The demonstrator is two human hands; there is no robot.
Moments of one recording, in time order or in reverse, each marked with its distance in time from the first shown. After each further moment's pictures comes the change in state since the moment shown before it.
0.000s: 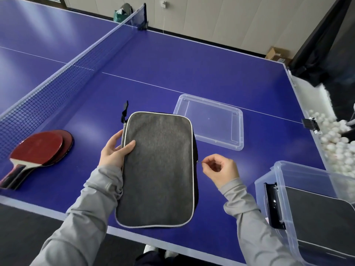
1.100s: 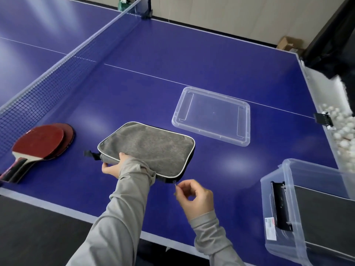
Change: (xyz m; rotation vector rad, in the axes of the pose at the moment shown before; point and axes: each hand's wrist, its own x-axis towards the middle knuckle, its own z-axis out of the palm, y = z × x) left_hand 0.027 -0.051 0.050 -0.310 1.087 -0.215; right_hand -0.067 0.008 0.075 0.107 0.047 -0.040
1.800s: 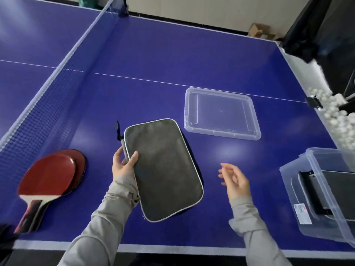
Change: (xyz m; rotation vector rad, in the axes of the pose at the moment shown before) left_hand 0.153 0.070 0.030 0.389 -0.949 0.100; right_hand 0.054 -0.017 0.055 0.179 0.361 0.429
